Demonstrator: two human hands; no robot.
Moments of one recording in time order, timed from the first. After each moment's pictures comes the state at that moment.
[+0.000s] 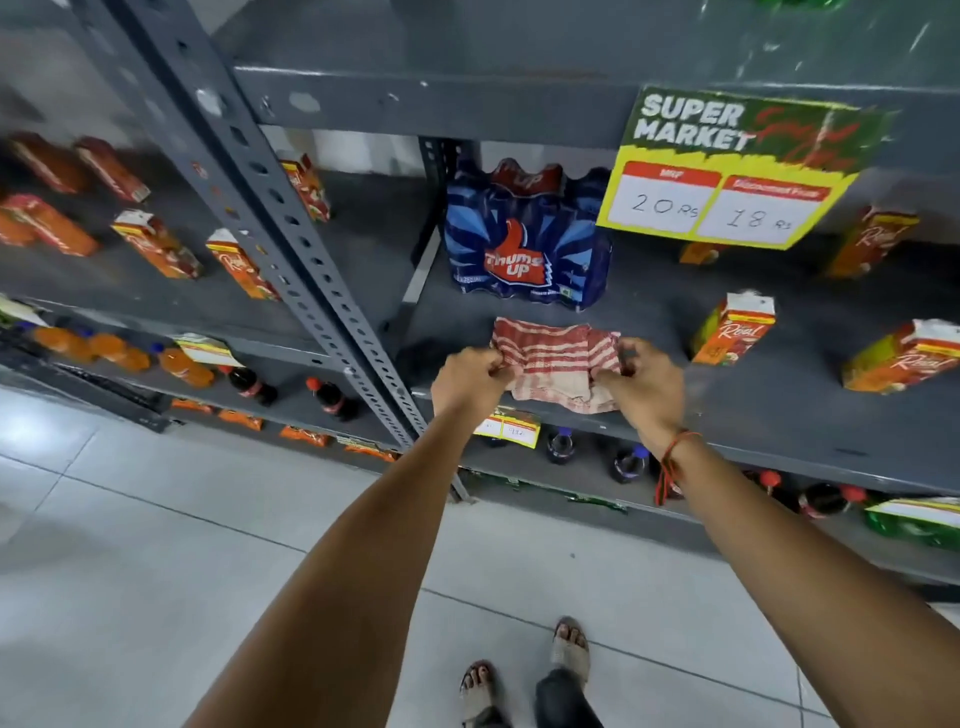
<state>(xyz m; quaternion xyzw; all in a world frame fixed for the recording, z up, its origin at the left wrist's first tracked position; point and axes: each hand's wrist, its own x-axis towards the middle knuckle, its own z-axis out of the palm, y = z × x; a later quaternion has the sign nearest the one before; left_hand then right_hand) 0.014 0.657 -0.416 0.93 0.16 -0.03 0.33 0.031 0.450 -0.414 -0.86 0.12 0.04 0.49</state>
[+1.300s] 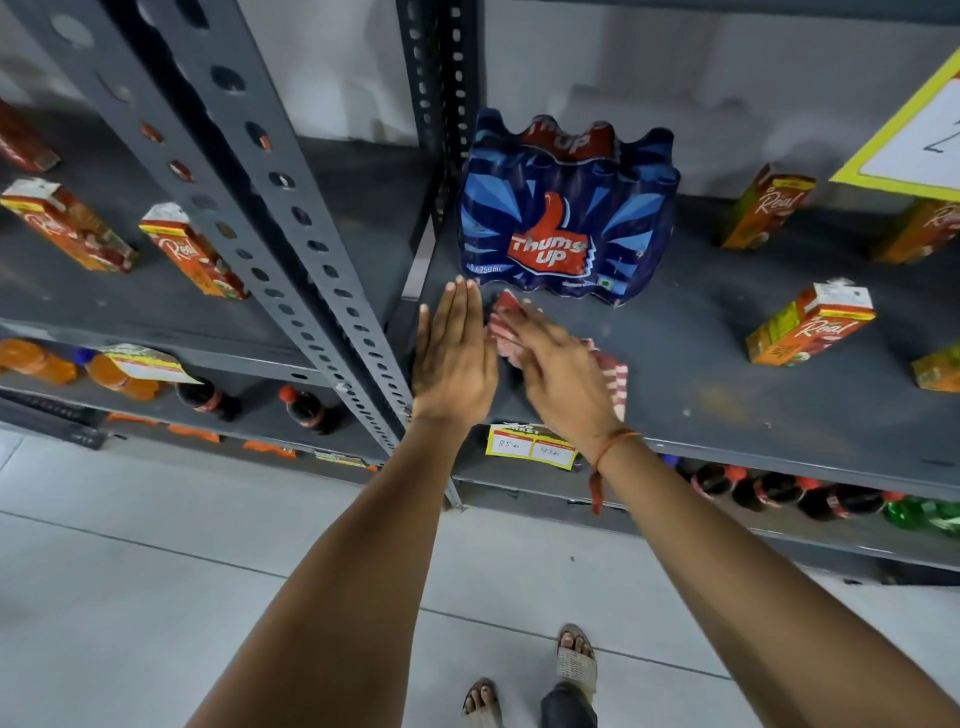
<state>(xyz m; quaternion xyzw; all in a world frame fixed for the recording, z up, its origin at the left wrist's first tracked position) 0.051 0.714 -0.458 0.98 0.01 0.11 0.15 0.057 0.569 -0.448 -0.92 -0.21 -0.03 0.32</state>
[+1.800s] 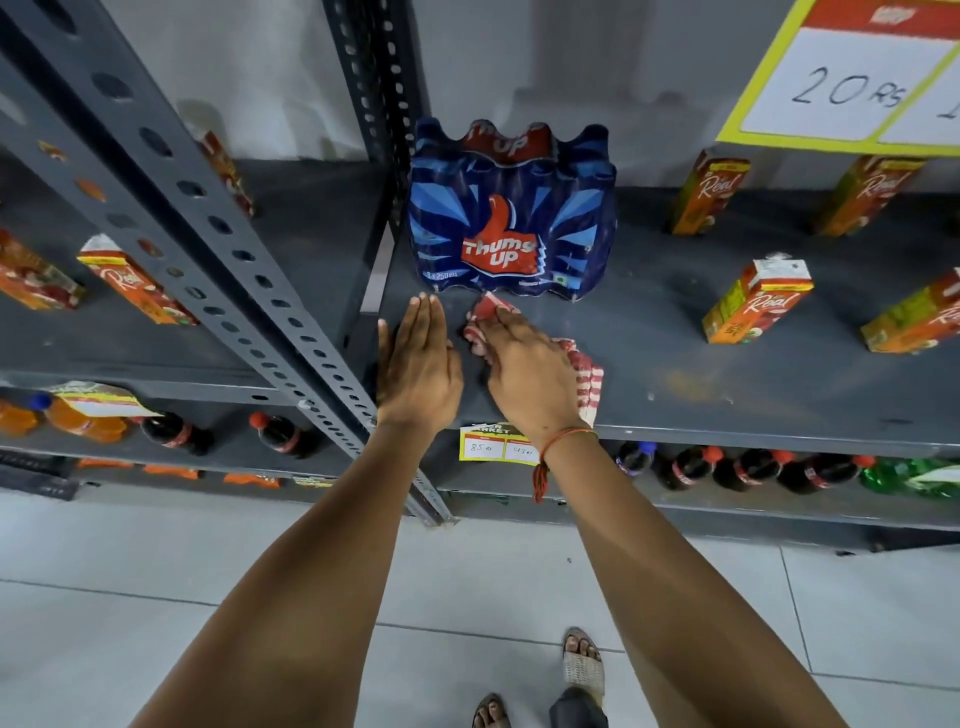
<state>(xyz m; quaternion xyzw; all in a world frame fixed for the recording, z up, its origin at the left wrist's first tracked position) 0.059 0.718 -0.465 0.99 0.00 0.06 0.09 0.052 0.577 -0.447 -0.97 -0.10 -0.04 0.20</state>
